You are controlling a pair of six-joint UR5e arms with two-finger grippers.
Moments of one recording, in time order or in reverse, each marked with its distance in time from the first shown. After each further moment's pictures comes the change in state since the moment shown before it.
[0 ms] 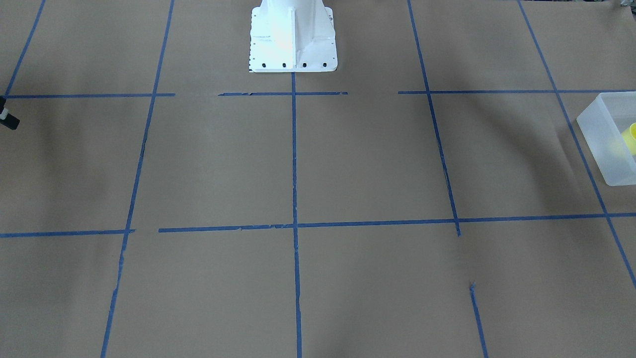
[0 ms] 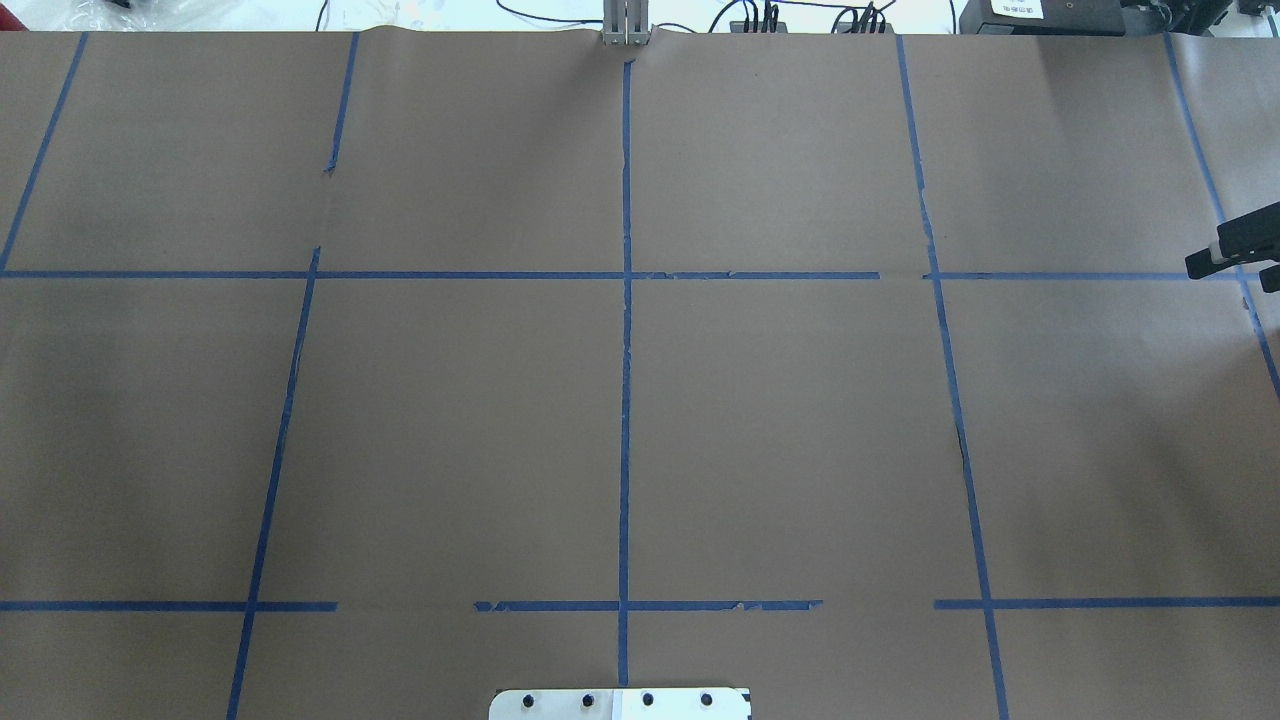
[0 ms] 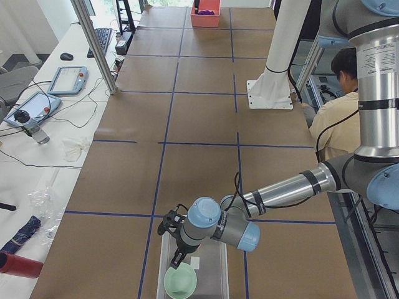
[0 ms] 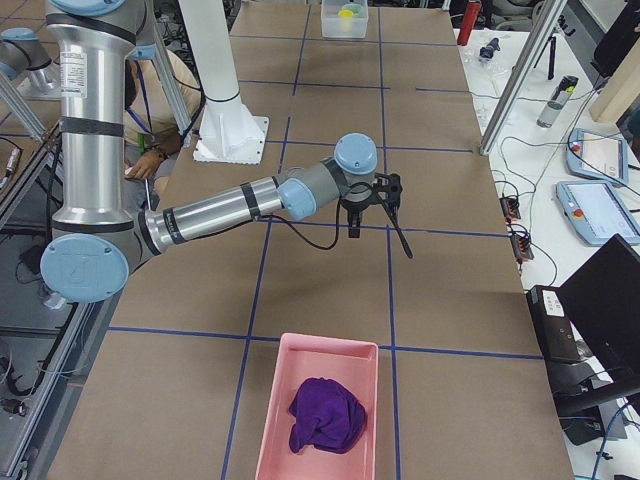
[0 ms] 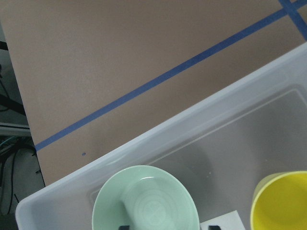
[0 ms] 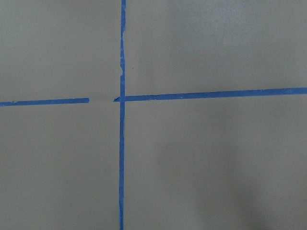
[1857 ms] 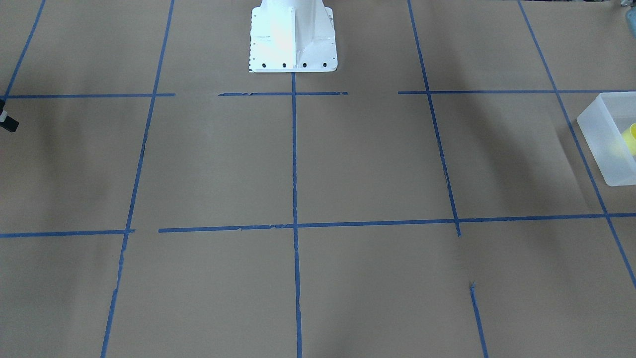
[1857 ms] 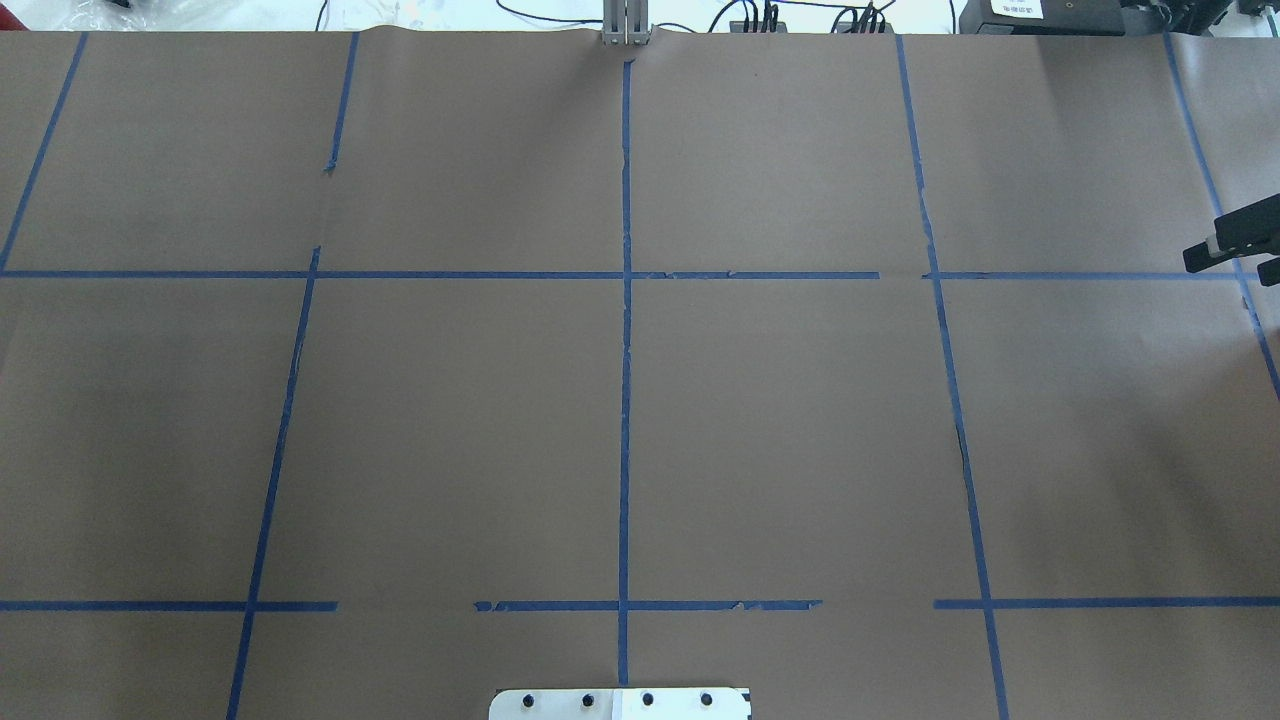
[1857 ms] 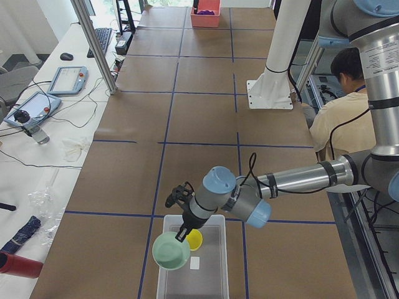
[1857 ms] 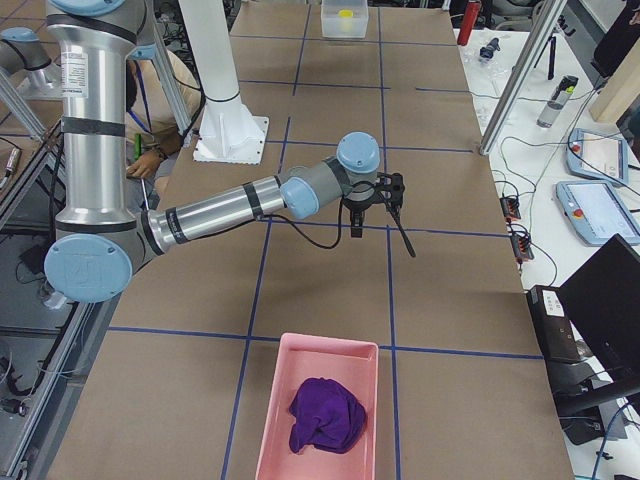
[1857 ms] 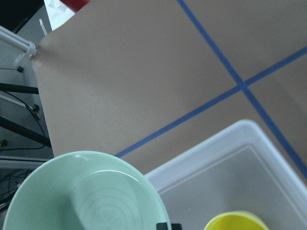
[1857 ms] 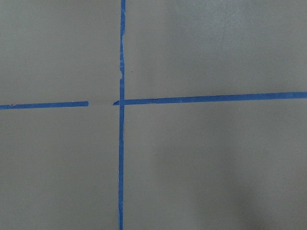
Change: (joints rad) left arm 0.016 0.126 -0.161 -0.015 0.157 0.029; right arm -0.007 0.015 -0.013 -0.005 -0.005 0.000
